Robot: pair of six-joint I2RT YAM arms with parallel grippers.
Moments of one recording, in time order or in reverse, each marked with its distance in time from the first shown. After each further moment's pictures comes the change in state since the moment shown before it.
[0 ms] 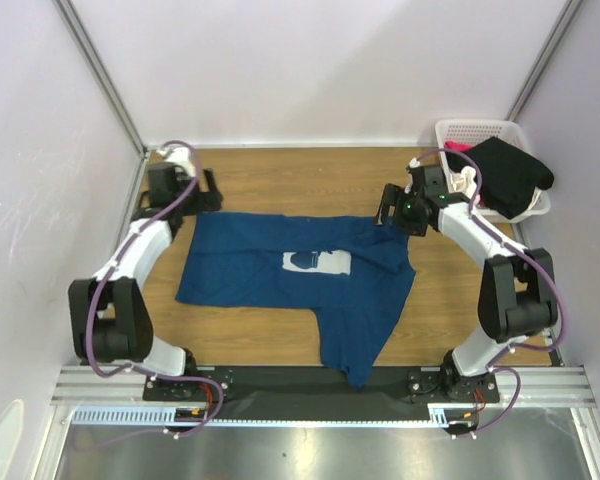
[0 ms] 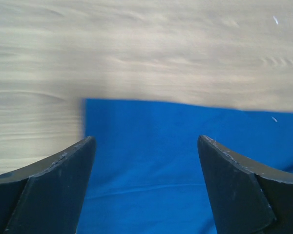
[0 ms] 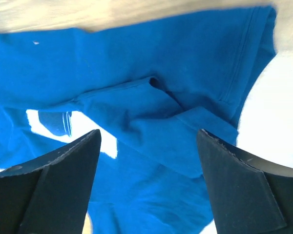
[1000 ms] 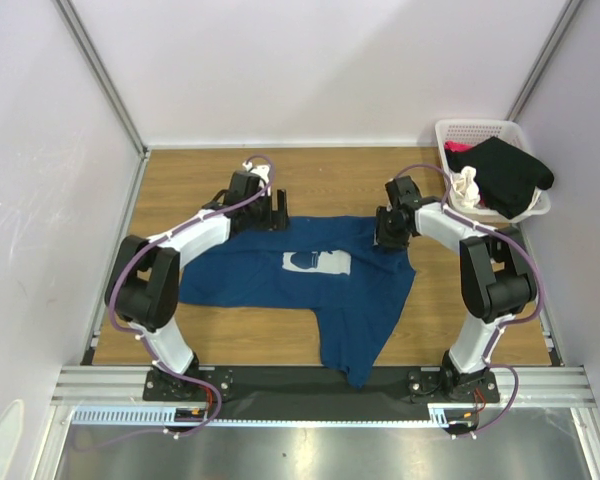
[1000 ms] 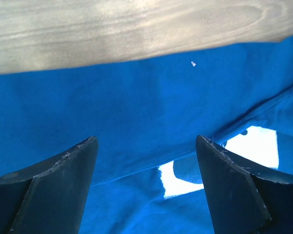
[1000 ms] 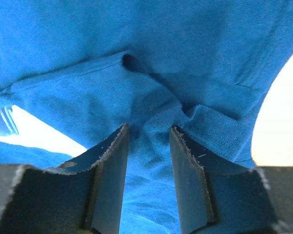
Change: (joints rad) left arm -0.442 0.272 0.103 -0.048 -0.083 -0.179; right arm 0.099 0.192 0.019 -0.062 0.126 0.023
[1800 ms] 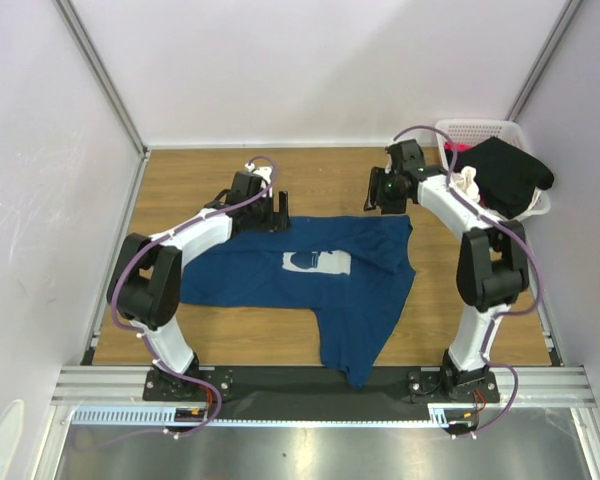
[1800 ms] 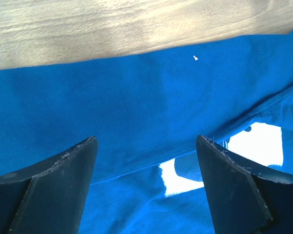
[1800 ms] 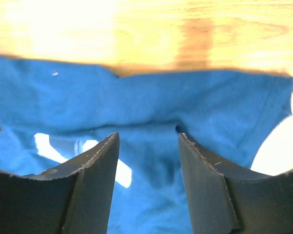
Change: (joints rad) left arm -0.007 0.021 0.013 -0.028 -0.001 0.011; right arm -0.031 0.053 0.322 -0.079 -0.070 -0.054
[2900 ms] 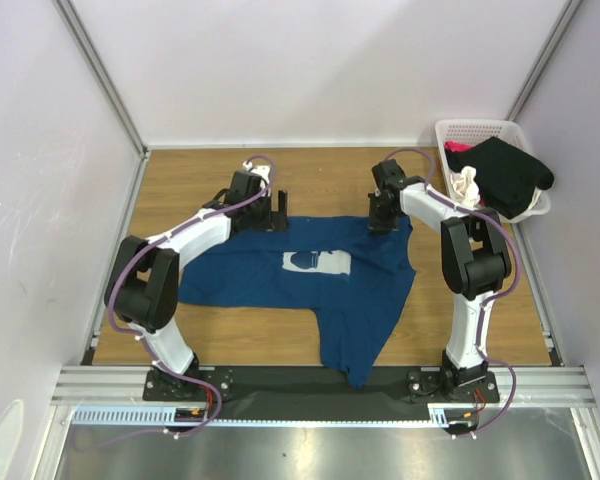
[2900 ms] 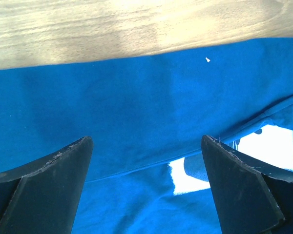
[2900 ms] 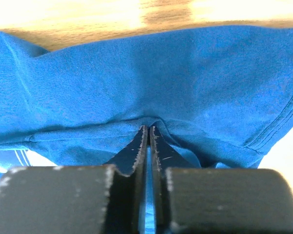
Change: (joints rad) left arm -0.002 -0.018 0.000 -0.022 -0.059 0.017; right arm 0.055 0.155 -0.037 -0.031 0.114 0.006
